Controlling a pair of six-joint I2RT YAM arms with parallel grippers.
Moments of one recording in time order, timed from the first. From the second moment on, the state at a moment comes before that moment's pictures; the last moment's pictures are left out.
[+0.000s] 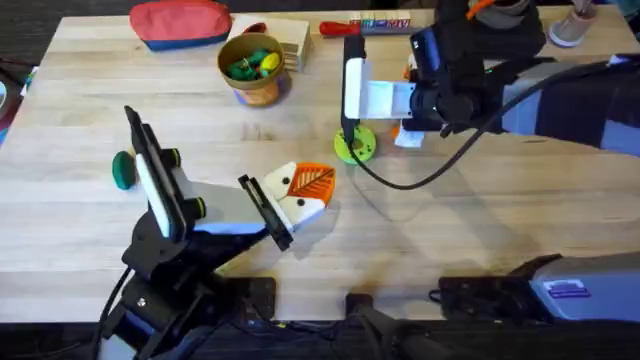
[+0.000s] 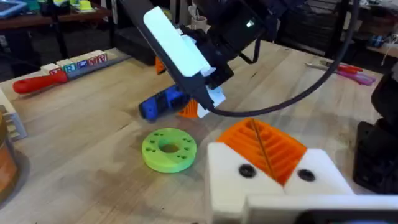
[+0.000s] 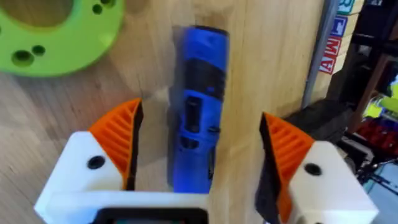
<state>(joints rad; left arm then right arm) -0.50 0.01 0.01 -0.05 0.48 -0.07 0.42 1.59 0.89 -0.25 0.27 -1.14</state>
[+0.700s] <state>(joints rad) -0.50 0.01 0.01 -0.06 0.44 -0.11 0.42 1.13 0.89 -0.52 0.26 -0.26</state>
